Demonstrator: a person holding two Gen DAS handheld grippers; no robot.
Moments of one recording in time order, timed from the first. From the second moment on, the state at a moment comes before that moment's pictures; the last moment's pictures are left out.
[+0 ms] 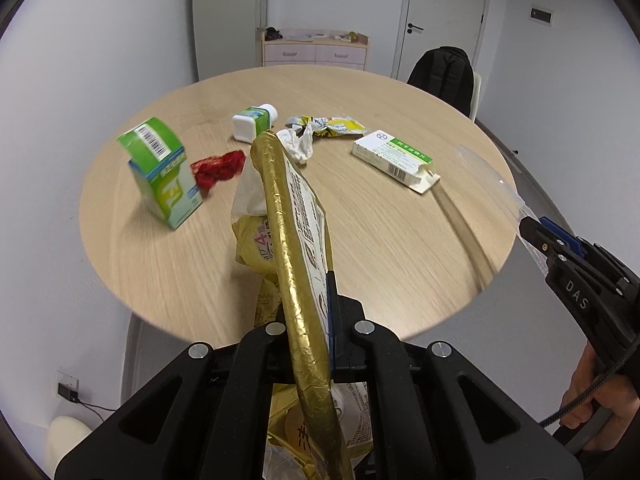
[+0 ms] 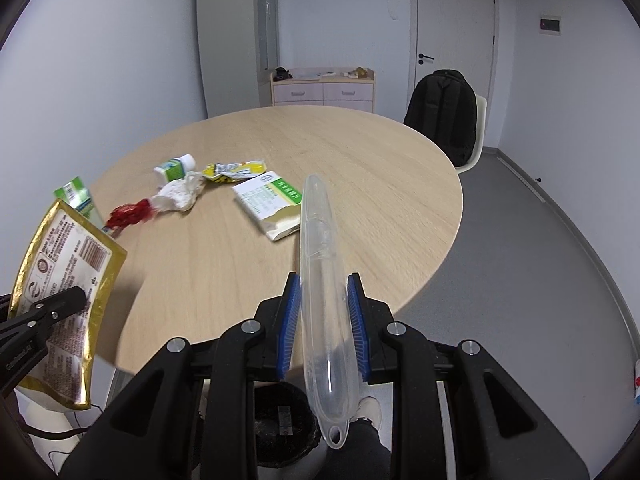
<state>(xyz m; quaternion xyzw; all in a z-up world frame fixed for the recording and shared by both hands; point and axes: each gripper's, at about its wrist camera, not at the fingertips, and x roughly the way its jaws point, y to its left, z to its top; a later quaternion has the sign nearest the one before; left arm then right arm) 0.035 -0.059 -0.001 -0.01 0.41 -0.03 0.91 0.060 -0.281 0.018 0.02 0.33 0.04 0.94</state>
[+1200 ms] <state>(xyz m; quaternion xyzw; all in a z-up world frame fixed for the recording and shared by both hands) -0.122 -0.070 -0.043 -0.02 0.43 -0.02 0.90 -0.128 -0.272 -0.012 0.01 0.33 0.06 0.94</state>
